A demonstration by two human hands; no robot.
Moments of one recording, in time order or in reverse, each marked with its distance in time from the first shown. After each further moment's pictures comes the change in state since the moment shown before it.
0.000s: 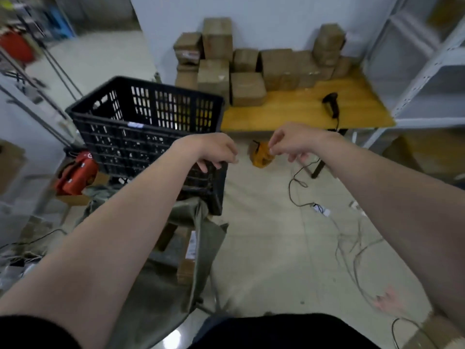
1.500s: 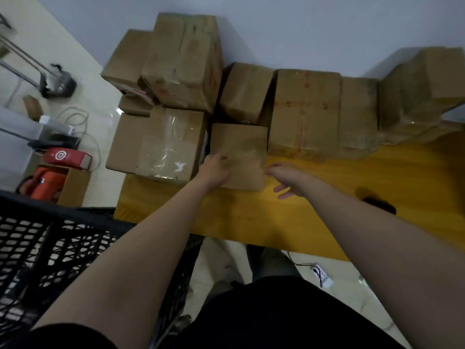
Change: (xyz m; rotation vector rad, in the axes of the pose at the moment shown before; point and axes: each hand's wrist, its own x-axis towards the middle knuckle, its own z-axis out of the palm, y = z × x) left_hand 0.659 -0.020 -0.252 -0.413 0.213 -0.412; right_hand 0.680 0.145 -0.228 0.503 -0.407 0.408
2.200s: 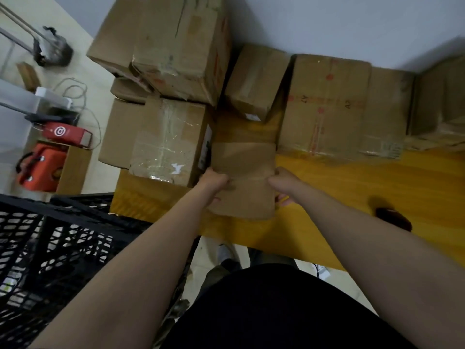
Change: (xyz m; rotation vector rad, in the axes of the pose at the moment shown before) left_hand 0.034 -0.011 0.021 -0.515 -0.058 -0.572; right_hand 0.067 -0.007 0.009 -0.086 -0.105 0.121
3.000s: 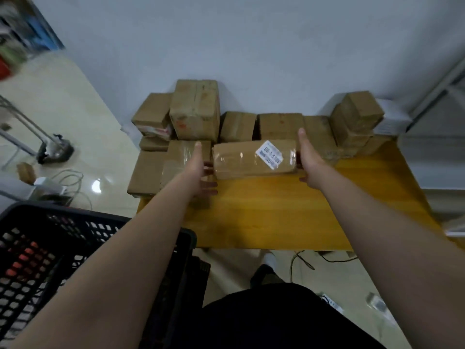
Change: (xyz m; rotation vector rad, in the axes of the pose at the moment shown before) left_hand -0.169 -0.042 -0.112 -0.373 -0.204 0.369; right_hand -0.222 0.032 0.039 0.692 0.517 -0.418
